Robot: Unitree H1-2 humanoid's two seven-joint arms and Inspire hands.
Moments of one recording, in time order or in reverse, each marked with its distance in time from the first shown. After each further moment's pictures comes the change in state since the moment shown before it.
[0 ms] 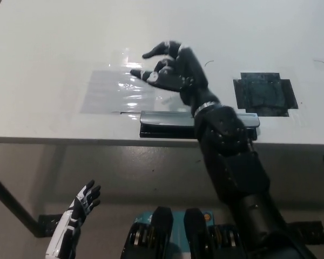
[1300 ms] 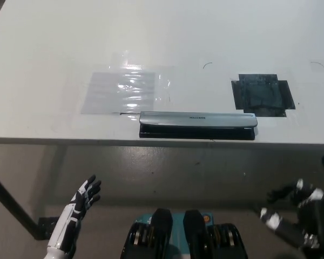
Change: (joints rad) left_arm -0.031 0.003 -0.004 -0.002 0.031 0.050 0.020; right_arm 0.930 -0.170 -0.035 -0.772 -0.061 -0.343 0.022
